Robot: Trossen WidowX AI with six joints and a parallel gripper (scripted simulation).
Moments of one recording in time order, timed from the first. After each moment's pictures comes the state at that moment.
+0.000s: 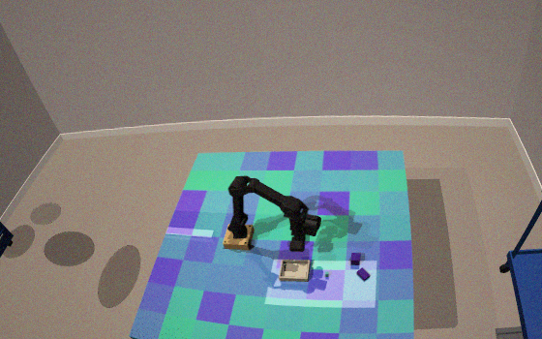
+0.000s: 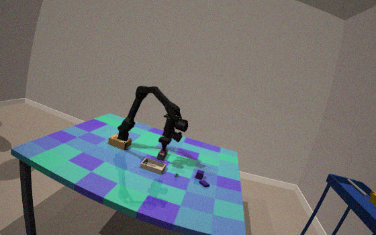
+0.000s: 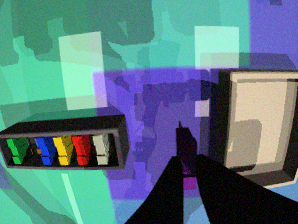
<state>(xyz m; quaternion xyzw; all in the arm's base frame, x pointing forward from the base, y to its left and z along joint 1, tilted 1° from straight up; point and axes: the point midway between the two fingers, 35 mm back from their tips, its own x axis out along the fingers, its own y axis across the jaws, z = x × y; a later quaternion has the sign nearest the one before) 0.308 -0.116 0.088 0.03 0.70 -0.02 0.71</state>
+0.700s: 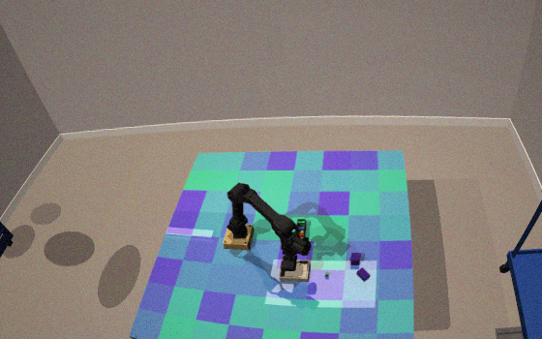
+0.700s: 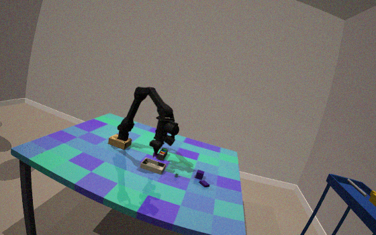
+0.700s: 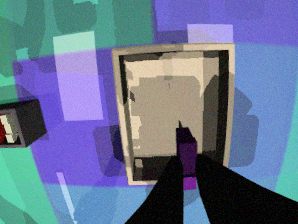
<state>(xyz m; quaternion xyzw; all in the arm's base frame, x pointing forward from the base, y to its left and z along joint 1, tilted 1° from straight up) 0.274 -0.212 0.085 0.03 0.70 -0.02 0.71</state>
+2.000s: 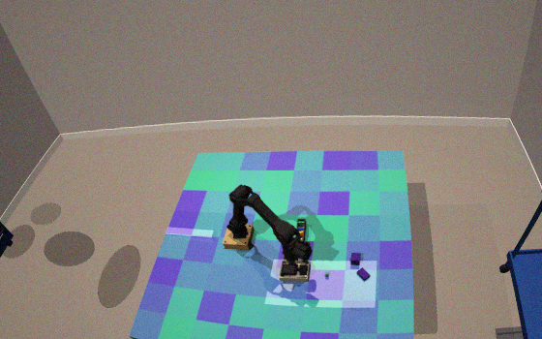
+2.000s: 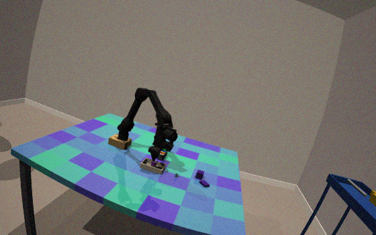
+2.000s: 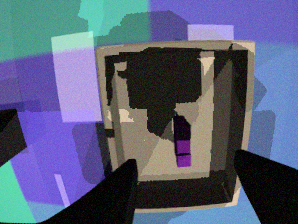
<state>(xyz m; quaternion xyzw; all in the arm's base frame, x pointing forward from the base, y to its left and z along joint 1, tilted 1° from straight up) 0.276 -0.214 0.049 0.03 0.70 -0.02 0.71</state>
